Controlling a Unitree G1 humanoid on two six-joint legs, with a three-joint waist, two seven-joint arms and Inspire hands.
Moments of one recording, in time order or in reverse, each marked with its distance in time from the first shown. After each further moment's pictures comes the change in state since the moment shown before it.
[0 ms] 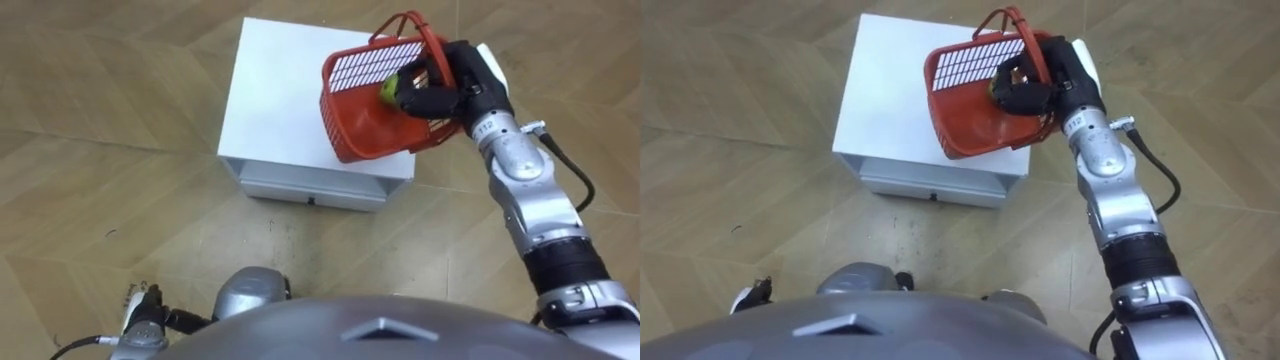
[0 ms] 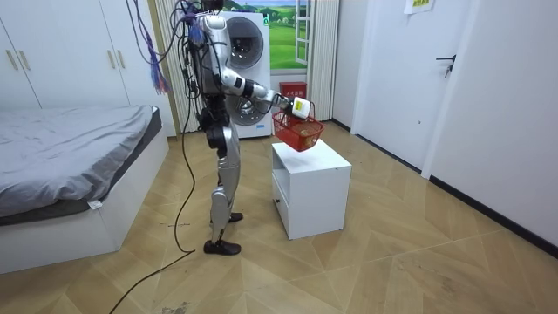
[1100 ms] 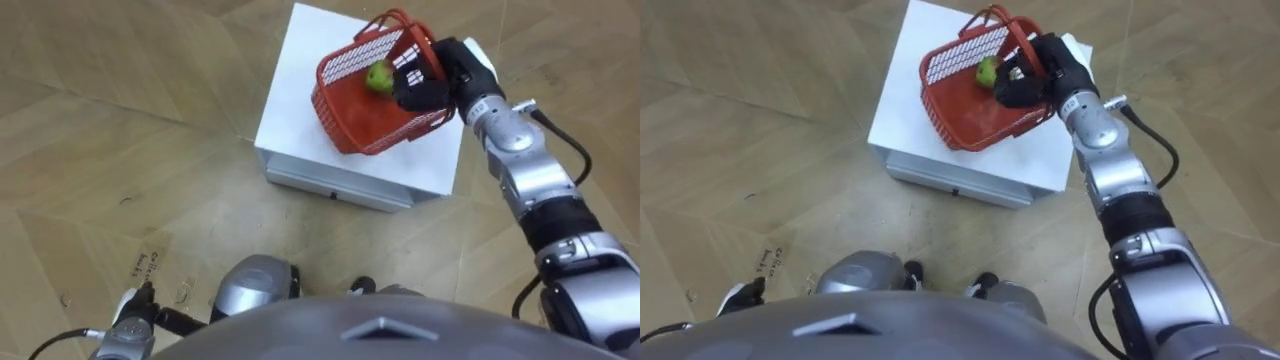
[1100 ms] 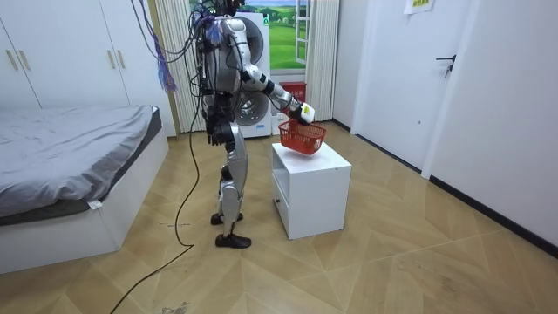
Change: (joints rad) left arm -0.012 0.043 -0.027 0.025 0.018 0.009 -0.051; right arm -0.202 -0.044 0.060 0.303 0.038 0.018 0.043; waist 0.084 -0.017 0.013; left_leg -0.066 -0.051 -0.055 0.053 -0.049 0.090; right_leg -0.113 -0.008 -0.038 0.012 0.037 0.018
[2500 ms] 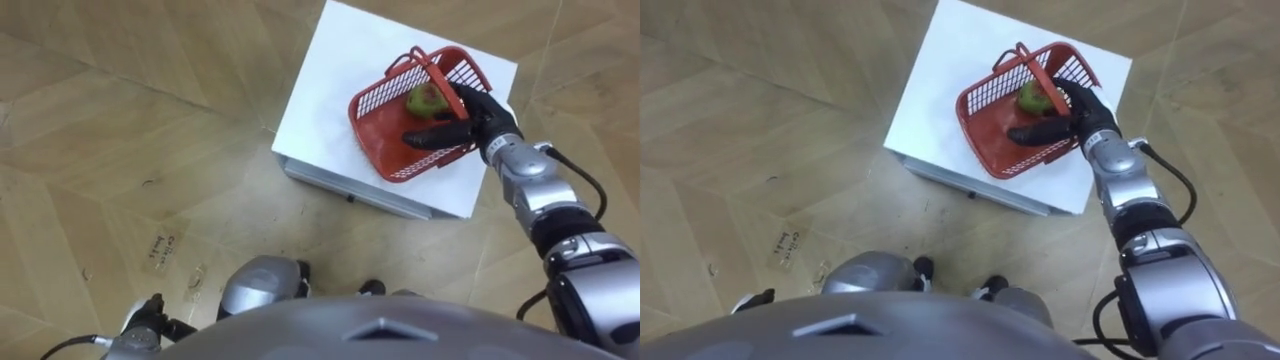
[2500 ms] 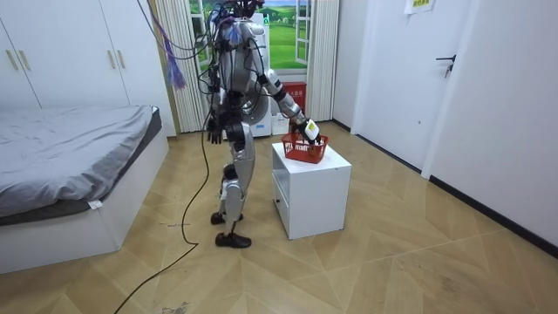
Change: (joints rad) left arm 0.014 -0.007 -0.037 -0.004 0.042 0.023 -0.009; right arm -0.022 0.009 0.000 0.297 0.022 -0.064 -0.033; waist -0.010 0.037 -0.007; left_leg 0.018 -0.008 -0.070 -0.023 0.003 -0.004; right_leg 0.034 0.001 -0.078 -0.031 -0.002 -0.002
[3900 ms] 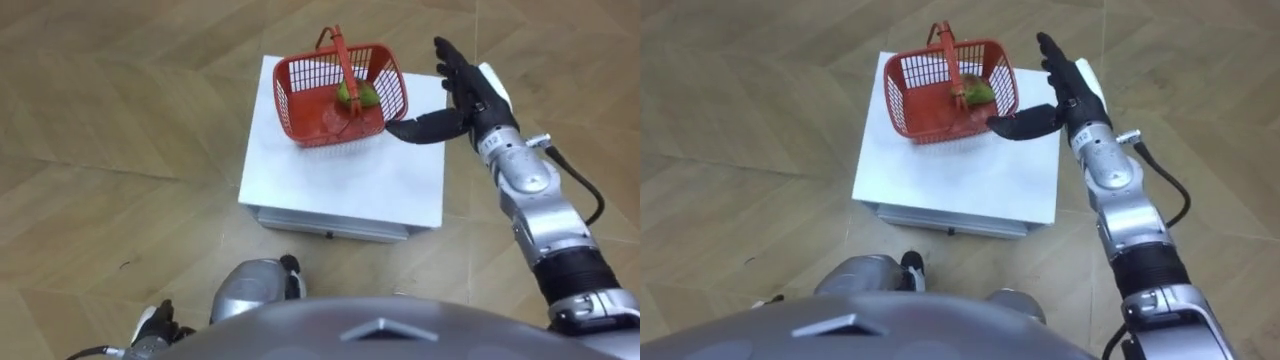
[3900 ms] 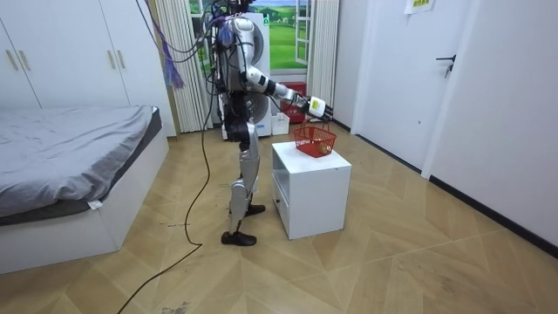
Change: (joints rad) left arm 0.042 -0.052 0.042 -0.039 -0.005 -0.018 0.036; right arm 0.267 -0.010 -0.058 -0.609 -0.062 0.016 0.000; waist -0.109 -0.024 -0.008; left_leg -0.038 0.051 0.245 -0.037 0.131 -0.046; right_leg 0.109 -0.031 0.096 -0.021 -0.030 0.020
